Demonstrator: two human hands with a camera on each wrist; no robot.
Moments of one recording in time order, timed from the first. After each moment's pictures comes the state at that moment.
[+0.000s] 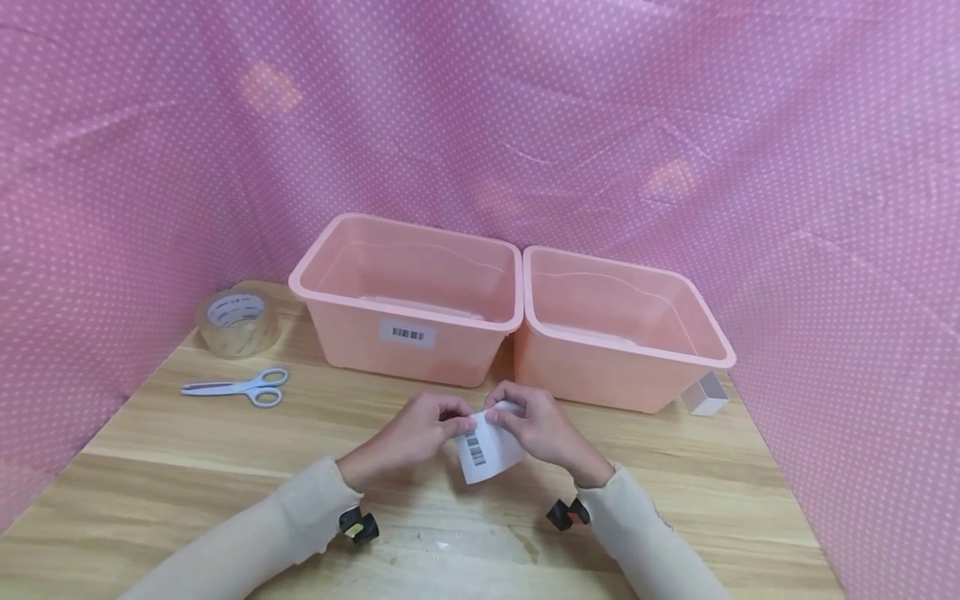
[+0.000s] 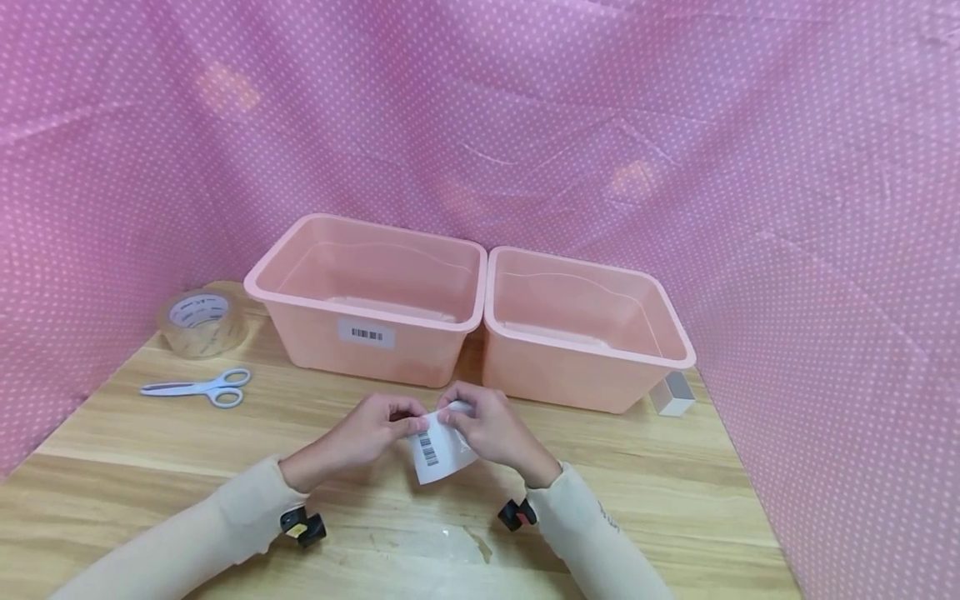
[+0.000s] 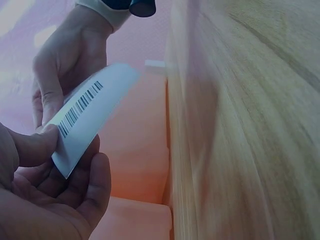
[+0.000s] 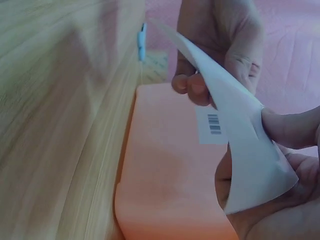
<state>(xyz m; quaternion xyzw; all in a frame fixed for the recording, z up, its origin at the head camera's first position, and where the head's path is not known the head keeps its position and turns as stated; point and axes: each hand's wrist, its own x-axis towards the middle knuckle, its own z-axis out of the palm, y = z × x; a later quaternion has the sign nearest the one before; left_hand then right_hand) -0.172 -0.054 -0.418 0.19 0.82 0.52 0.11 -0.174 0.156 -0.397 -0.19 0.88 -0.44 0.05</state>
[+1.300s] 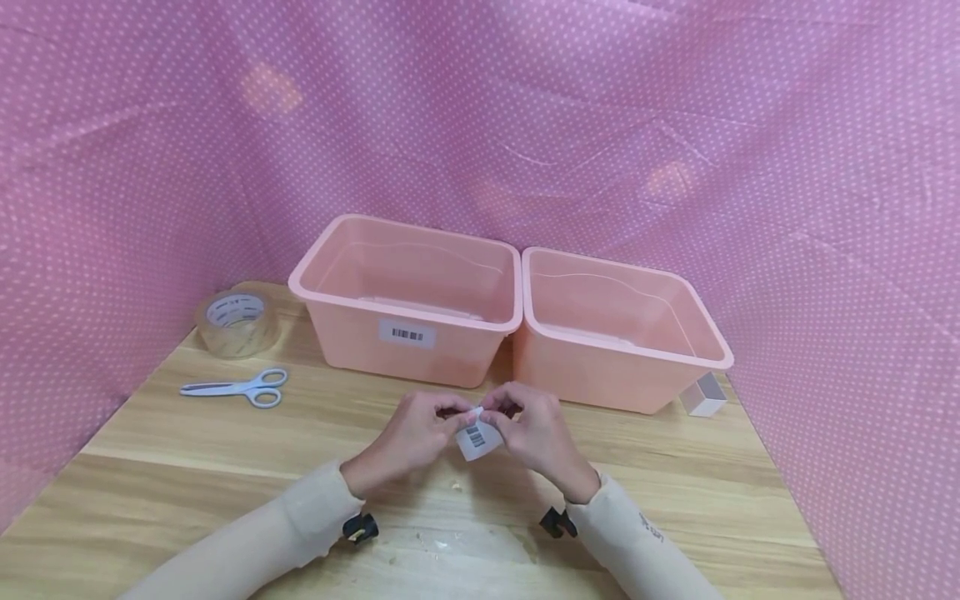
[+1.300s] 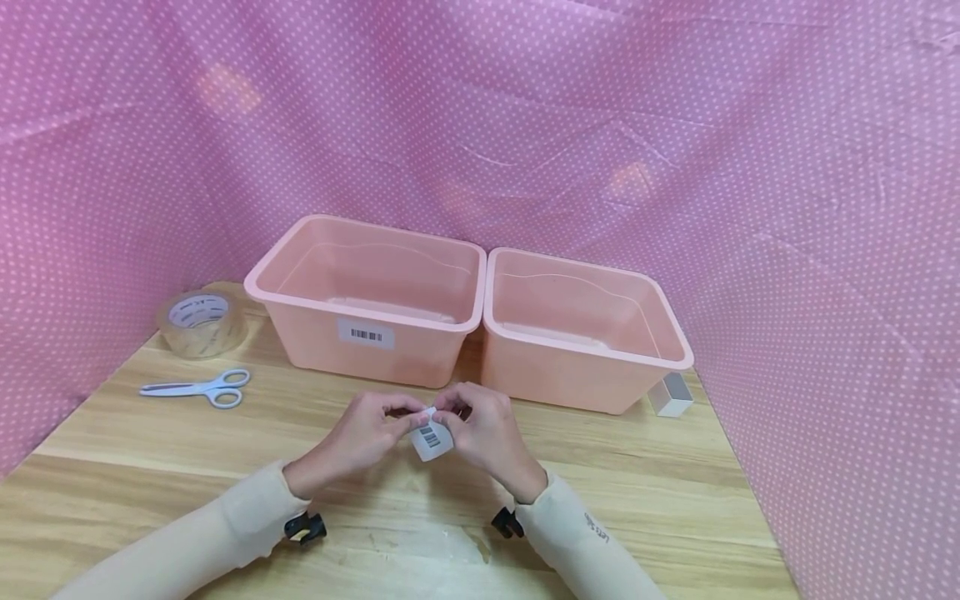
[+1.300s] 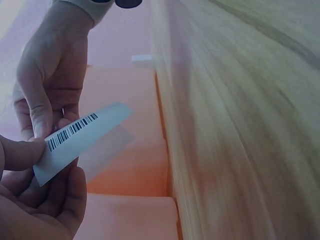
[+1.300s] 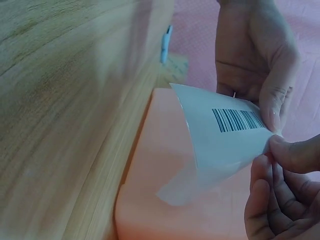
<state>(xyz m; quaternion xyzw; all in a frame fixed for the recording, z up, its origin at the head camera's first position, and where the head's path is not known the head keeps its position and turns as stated) -0.164 -0.052 -0.417 0.19 0.82 0.53 0.01 -0.166 0.146 -0.407 -0.24 0.87 -0.41 -0.14</state>
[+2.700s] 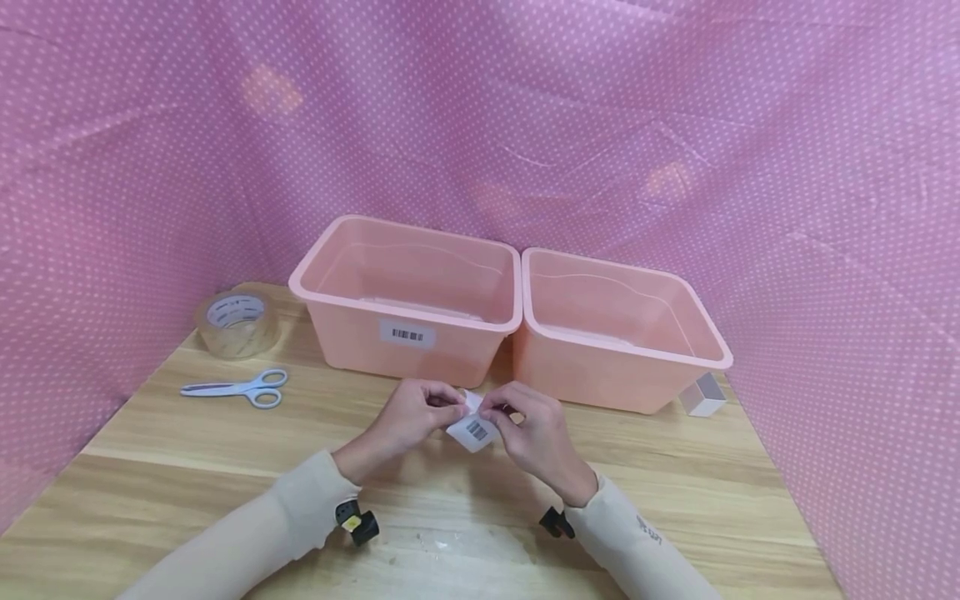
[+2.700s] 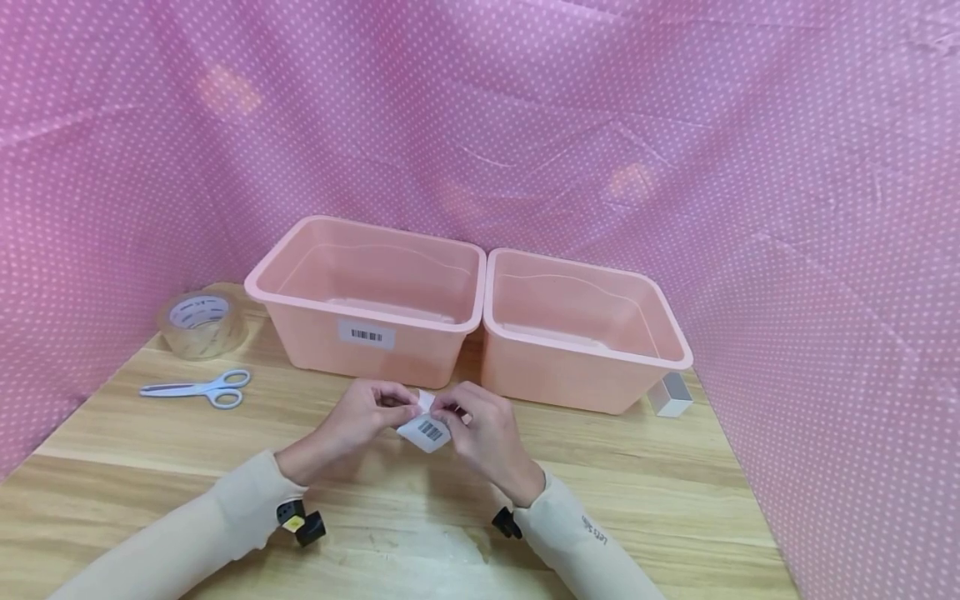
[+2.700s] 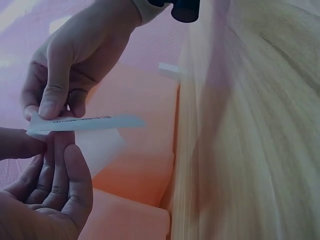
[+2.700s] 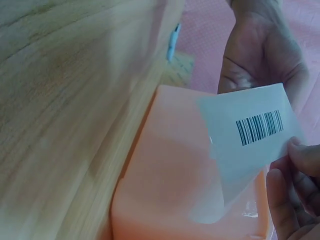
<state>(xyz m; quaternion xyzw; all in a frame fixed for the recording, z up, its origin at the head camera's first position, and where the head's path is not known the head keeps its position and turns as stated) -0.179 -0.062 -0.415 0.15 0.77 0.61 0.08 -0.164 0.146 -0.410 -0.34 0.82 -0.37 -0.26</state>
